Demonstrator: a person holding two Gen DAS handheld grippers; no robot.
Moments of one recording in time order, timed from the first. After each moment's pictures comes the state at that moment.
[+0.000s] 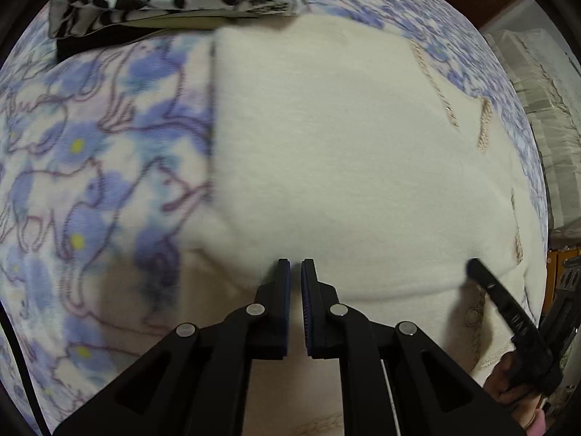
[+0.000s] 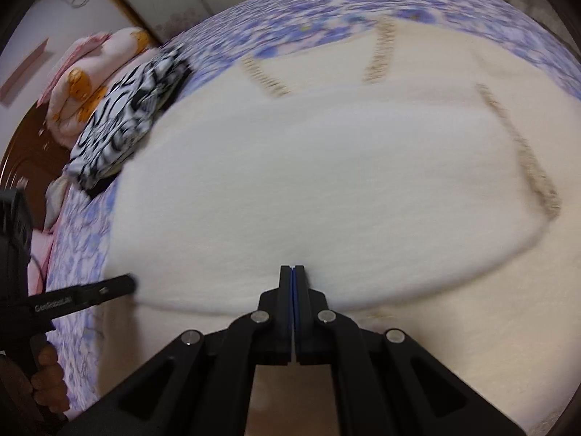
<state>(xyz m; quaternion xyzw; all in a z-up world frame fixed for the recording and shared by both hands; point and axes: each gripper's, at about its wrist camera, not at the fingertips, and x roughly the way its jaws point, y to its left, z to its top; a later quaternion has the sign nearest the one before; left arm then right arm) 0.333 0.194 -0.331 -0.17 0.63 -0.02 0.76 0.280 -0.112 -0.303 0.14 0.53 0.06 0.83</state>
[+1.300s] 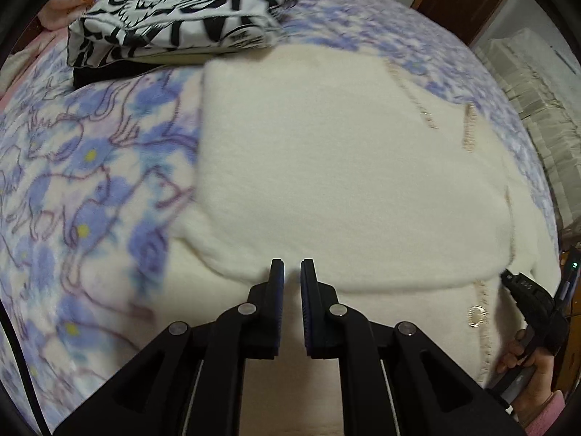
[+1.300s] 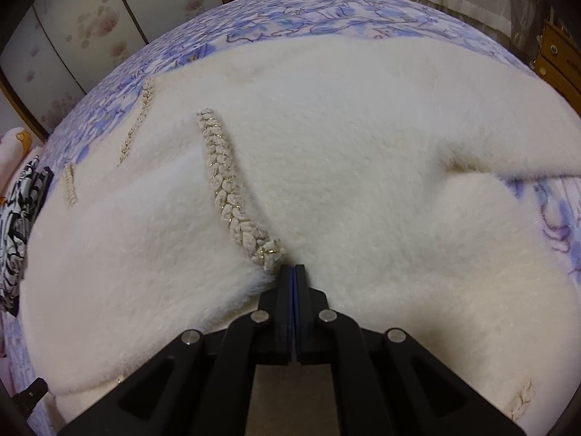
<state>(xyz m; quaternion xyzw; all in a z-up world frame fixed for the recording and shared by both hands) 0.292 0.148 -0.311 -0.13 0.55 -0.01 0.82 0.260 -0.230 -0.332 0.20 0.49 -0.15 0.84</state>
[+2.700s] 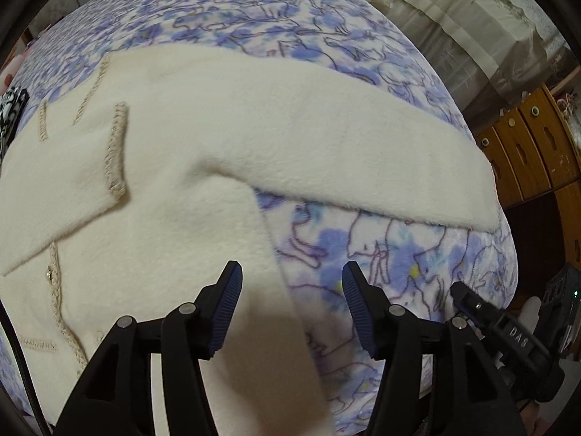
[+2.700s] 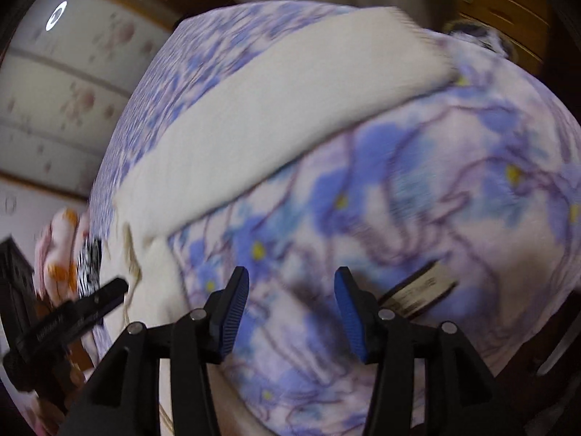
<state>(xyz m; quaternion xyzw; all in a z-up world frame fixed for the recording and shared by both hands) 0.240 -0.362 -0.240 0.03 0.61 -0.17 0.77 0.045 -0.582 -0.282 0.42 0.48 -0.12 0.76</state>
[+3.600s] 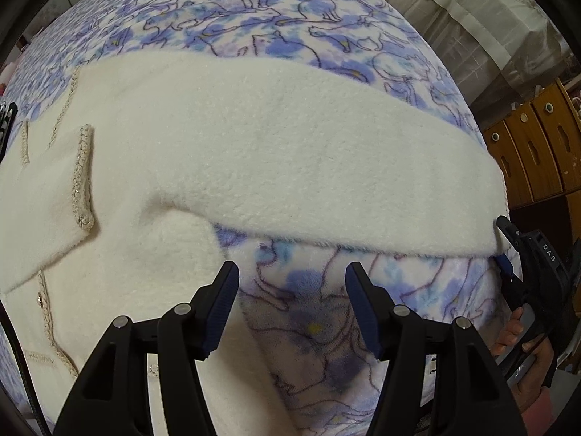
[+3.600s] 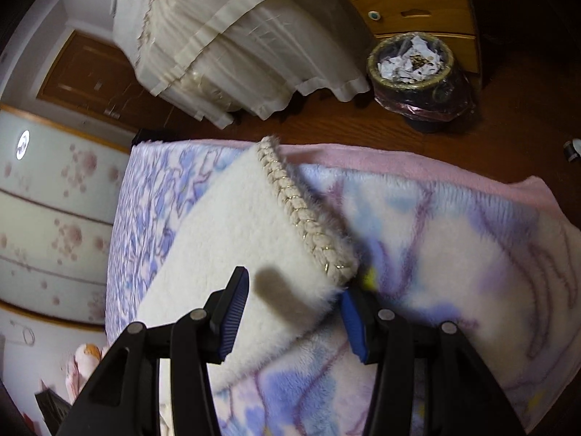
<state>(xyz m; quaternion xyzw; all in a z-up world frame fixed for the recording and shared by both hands) 0.270 -0.411 -0.254 0.05 0.63 -0.15 0.76 0.060 -0.711 -0.305 0.52 0.33 -0.24 0.75</state>
